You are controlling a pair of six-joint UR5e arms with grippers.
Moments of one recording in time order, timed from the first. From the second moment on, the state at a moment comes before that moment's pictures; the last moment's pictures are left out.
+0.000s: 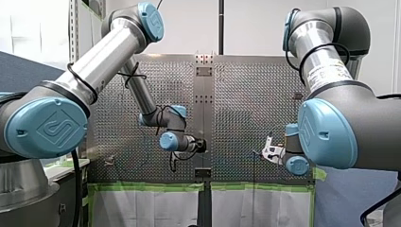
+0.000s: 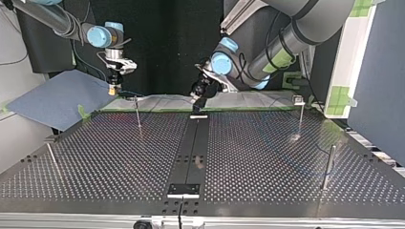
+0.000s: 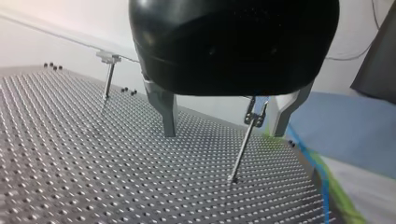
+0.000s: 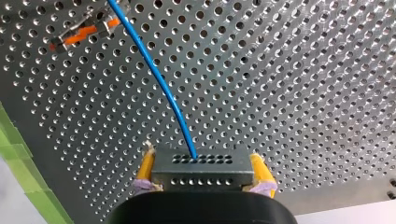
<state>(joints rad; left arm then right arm) -0.47 -2.30 -1.76 -2.39 -1.44 -1.78 1.75 -0.76 1.93 -1.18 1.48 1.79</state>
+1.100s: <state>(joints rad) -0.46 -2.48 -1.61 -2.34 -1.59 -1.52 1.75 -0.76 1.92 -1.17 1.48 1.79</state>
